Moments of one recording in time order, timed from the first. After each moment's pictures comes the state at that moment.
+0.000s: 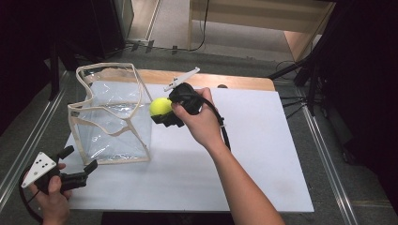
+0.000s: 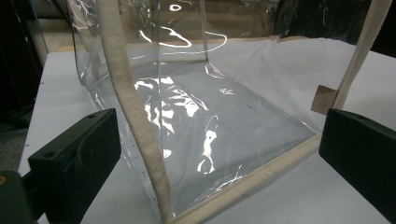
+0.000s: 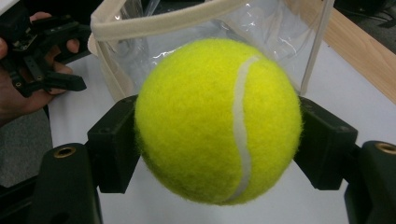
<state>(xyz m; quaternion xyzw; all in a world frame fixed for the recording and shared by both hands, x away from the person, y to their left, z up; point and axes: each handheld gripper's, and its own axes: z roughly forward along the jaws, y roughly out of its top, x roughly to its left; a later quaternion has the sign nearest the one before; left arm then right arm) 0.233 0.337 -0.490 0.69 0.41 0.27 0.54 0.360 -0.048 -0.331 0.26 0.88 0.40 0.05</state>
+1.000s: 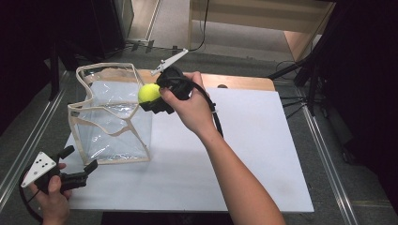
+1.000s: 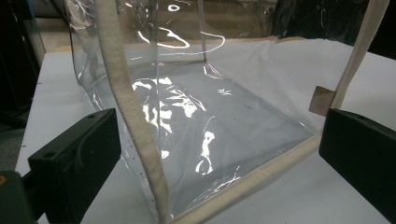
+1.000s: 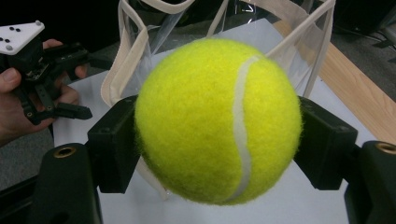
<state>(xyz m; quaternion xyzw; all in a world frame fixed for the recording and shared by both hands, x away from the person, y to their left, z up) 0.234 0.337 -0.490 0.69 0.41 0.26 0.54 0.374 -0.025 -0.293 0.24 0.88 0.41 0.07</state>
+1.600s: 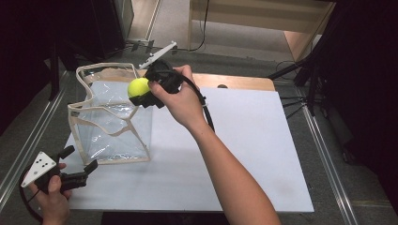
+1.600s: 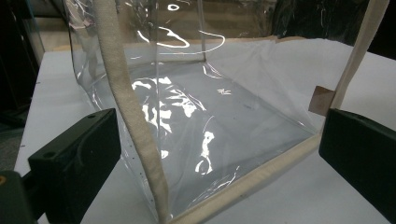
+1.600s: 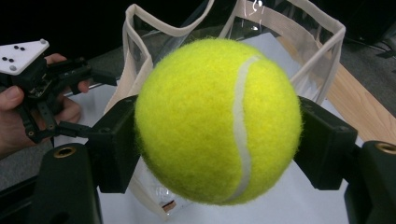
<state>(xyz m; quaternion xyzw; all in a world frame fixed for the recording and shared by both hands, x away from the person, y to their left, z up) 0.234 0.337 -0.490 0.69 0.41 0.26 0.54 0.385 -0.002 -0.284 0.22 0.88 0.41 0.06</state>
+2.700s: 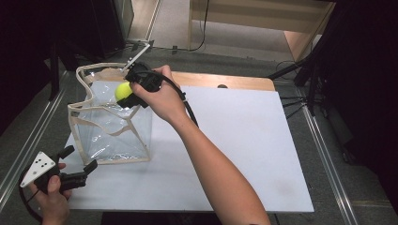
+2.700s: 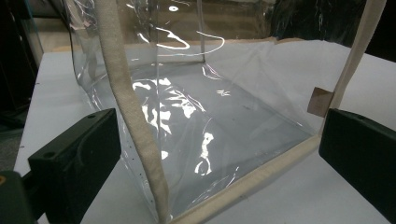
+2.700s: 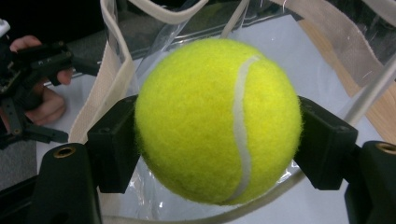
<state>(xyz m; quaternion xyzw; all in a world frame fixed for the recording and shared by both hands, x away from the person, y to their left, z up) 0.234 0.338 -0.490 0.69 0.41 0.26 0.54 0.413 0.045 -0.311 0.21 0.91 0.36 0.04</state>
